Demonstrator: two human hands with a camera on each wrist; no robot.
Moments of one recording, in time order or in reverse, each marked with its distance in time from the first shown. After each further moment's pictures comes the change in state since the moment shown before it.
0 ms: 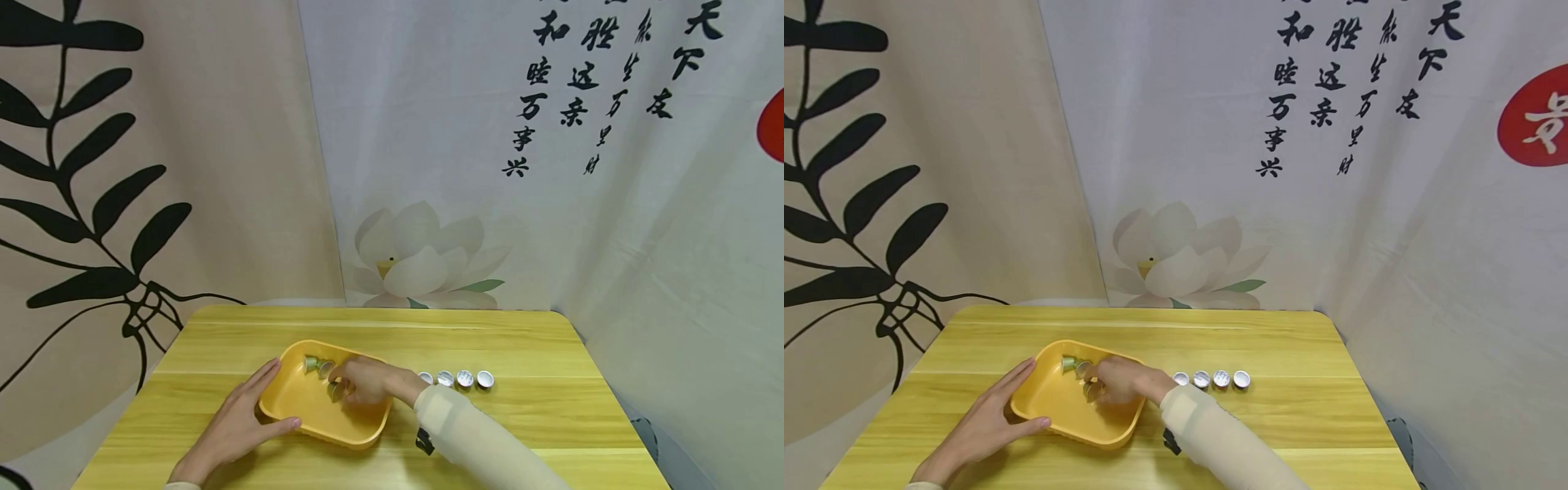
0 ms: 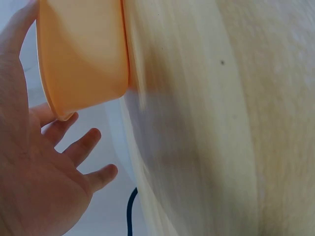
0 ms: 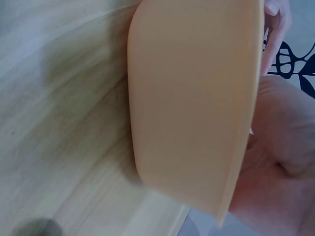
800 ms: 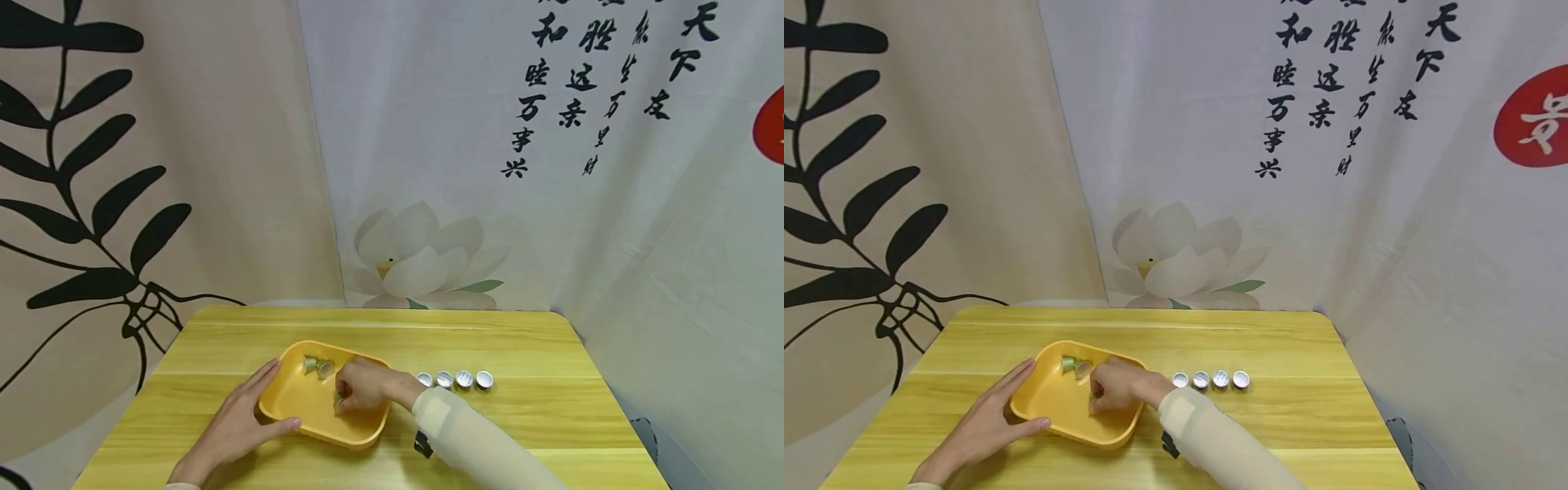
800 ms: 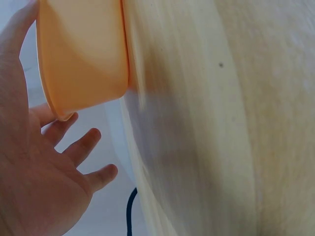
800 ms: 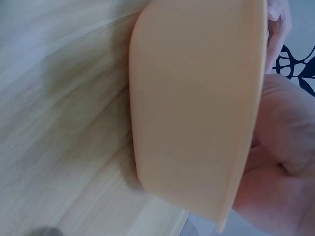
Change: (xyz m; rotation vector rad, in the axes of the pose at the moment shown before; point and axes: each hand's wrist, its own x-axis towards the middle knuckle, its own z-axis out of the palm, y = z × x) left_hand 0.000 0.001 0.000 -0.012 -0.003 0.000; right_hand 0.000 -0.003 0.007 -0.018 0.044 0.066
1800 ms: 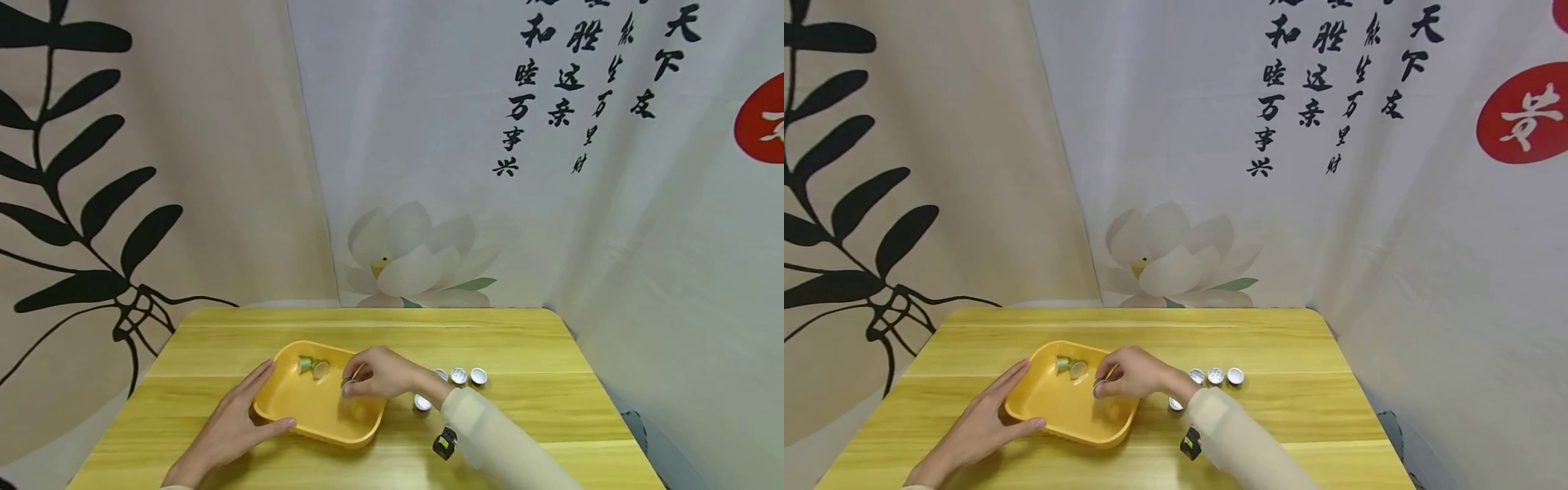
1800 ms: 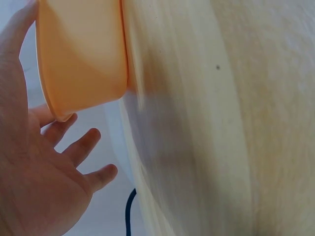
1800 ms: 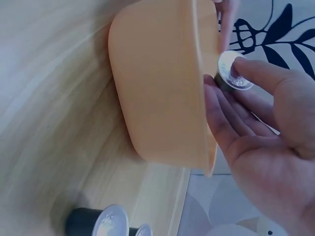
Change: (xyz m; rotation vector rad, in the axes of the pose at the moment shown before) left_hand 0.001 -0.001 0.001 -0.004 -0.009 -0.008; right_hand -0.045 0.022 -0.022 0.589 0.093 -0.002
